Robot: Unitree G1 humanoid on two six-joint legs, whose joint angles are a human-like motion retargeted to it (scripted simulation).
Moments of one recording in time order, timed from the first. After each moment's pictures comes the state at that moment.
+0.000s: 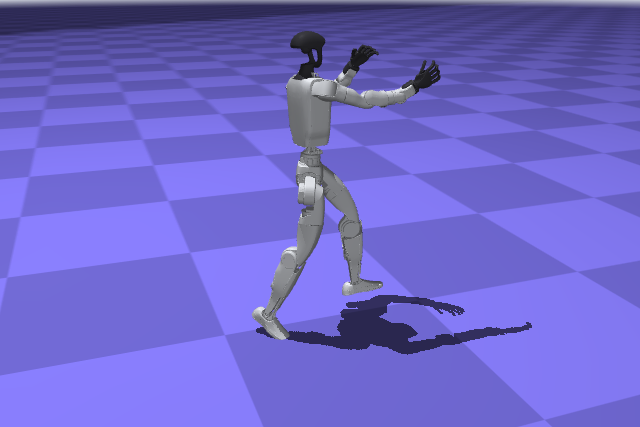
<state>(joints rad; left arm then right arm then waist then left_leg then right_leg) -0.94 0.46 -0.26 0.01 -0.24 -0.34 -0.20 -1.19 -0.37 -0.10 1.19 0.27 -0.49 -0.11 0.49 -0.06 -0.08 -0.65 0.18 0.11 0.49 -0.05 -0.15 0.18 -0.07 -0.43 0.17 0.15 0.26</state>
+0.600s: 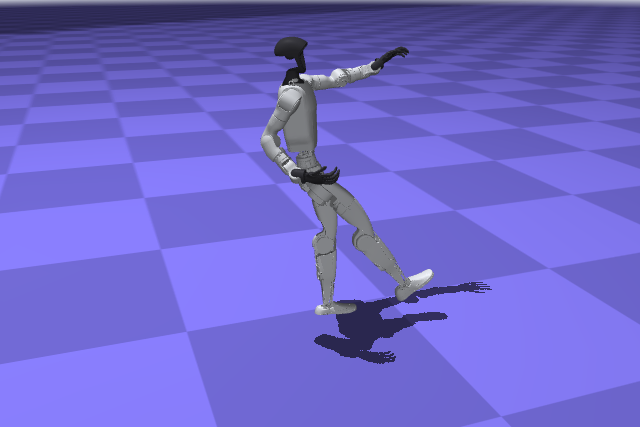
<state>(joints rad) -1.25 0.85 0.01 1.39 0.64 -0.28 0.30 0.64 -0.06 -0.27 0.18 0.96 -0.26 0.67 -0.30 0.02 0.10 0.03 -0.15 0.07 0.16 -0.13 0.14 -0.48 0.03 0.00 0.00 0.05 0.12</state>
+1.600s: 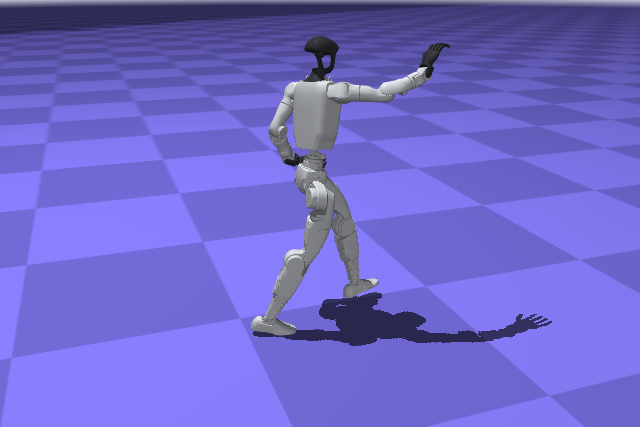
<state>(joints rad) 0.43 0.19 0.13 0.38 -0.62 0.08 -0.96 -1.32 -1.01 0.13 1.01 -0.87 -0.40 -0.56 0.38 -0.15 0.02 -0.78 0.10 0.32 0.49 0.01 0.04 0.16 0.03 -0.22 0.13 -0.23 0.26</state>
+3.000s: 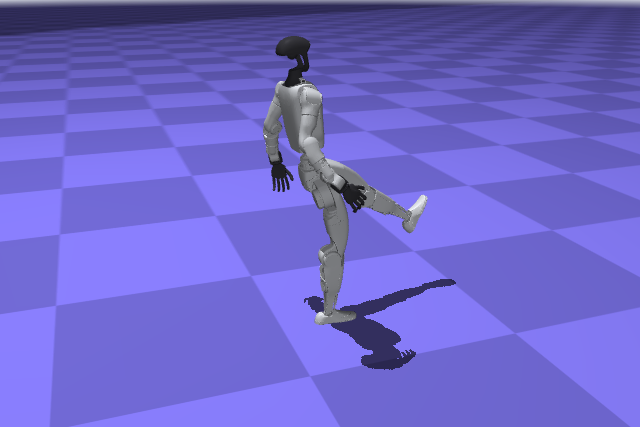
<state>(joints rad) 0.44 0.38 0.20 1.08 0.52 -0.22 -0.49 0.41 -0.33 -0.17 0.83 -0.06 -0.35 0.32 0.14 -0.10 0.08 -0.80 0.14 0.25 0.00 0.01 -0.14 0.07 0.04 0.04 0.15 -0.05 -0.16</state>
